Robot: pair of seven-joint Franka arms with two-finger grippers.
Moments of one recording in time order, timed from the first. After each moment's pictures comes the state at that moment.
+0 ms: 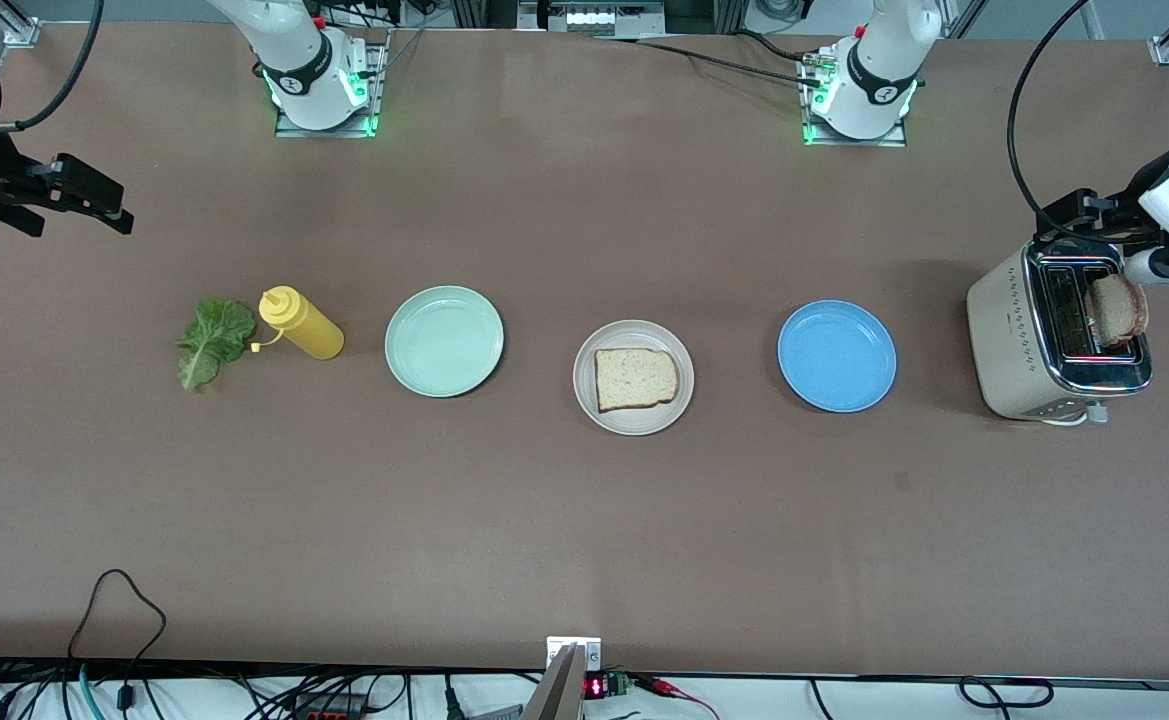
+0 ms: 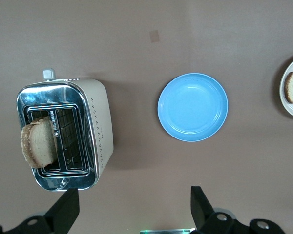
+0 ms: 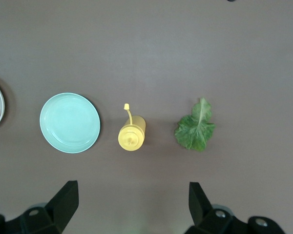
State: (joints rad) left arm 0.06 0.02 -0.04 -1.61 0.04 1.51 0.07; right arm 0.03 0.01 0.00 -1.52 0.04 1.50 0.03
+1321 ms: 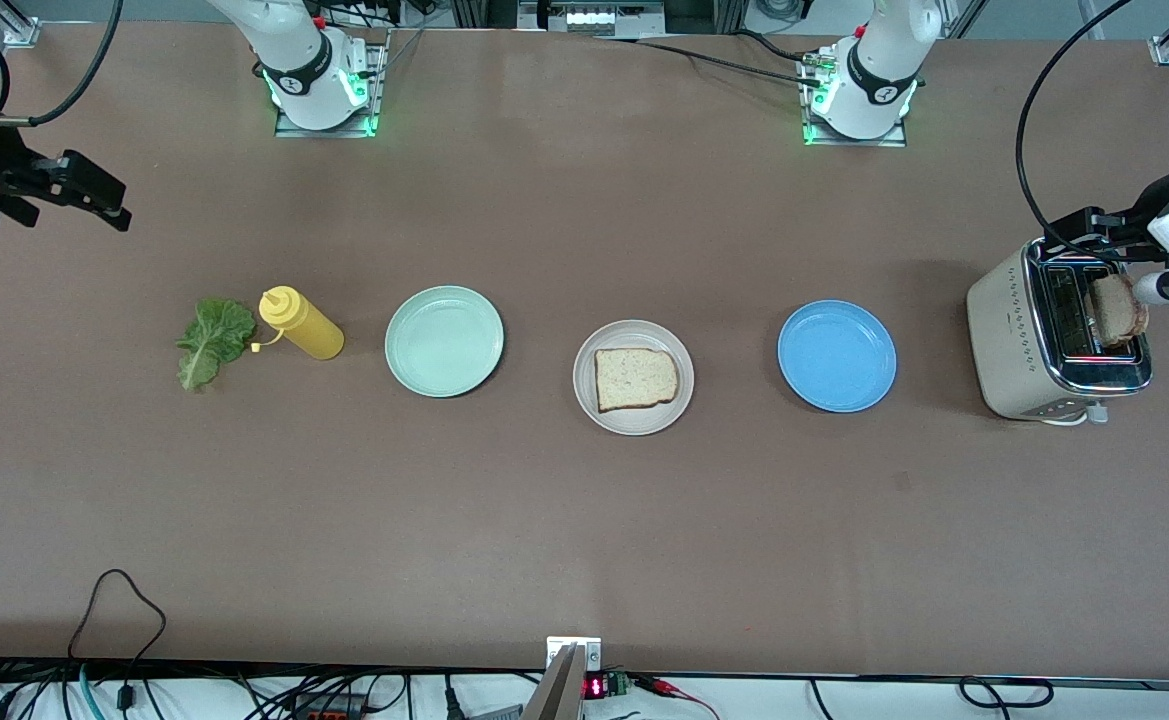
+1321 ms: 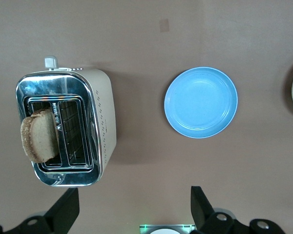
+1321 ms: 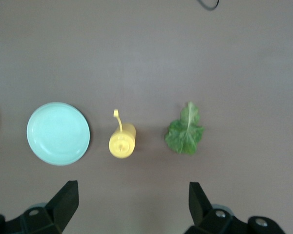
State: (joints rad) left arm 0.09 0.06 -0.04 -1.61 0.04 1.50 0.07; right arm 0.03 -0.02 0.03 -1.56 -0.03 1.57 0.09
